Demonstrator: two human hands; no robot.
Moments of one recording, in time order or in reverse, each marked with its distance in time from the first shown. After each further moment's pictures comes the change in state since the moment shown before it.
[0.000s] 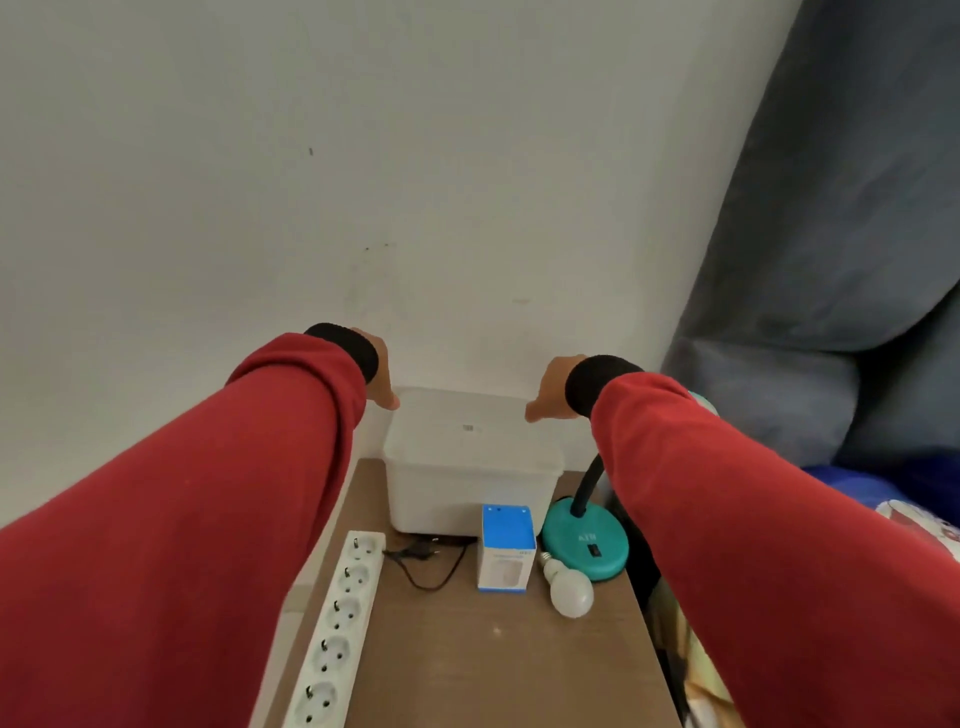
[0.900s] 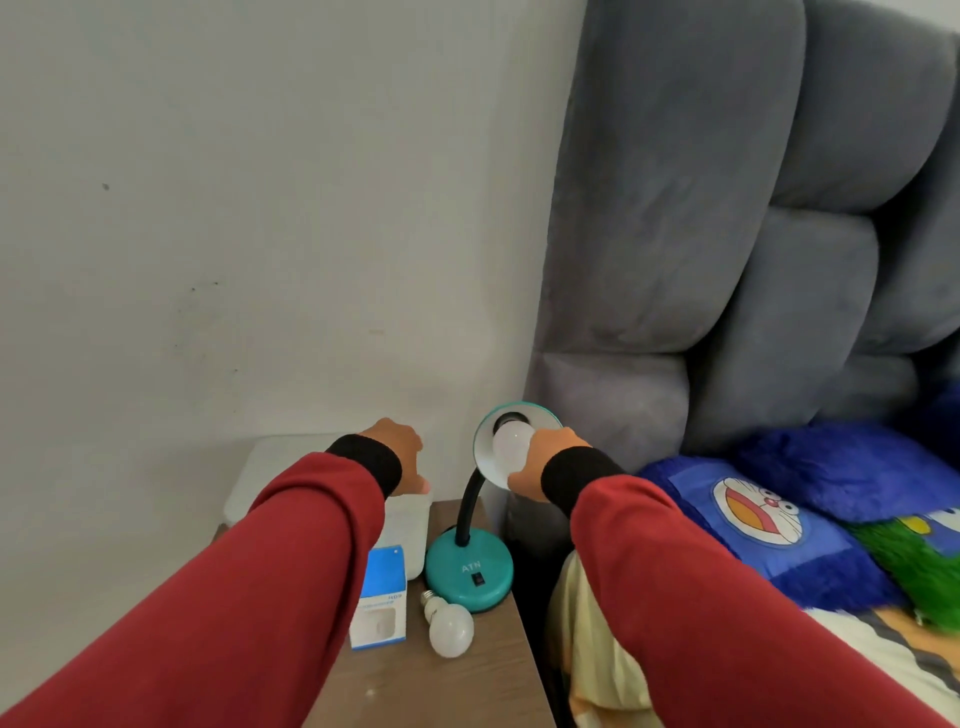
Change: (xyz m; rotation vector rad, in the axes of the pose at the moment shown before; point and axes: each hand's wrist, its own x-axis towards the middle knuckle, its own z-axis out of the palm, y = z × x) left_hand -0.011 0.183 0.026 -0.085 0.027 0.373; right_hand -0.059 0.127 0.050 0.259 0.123 0.229
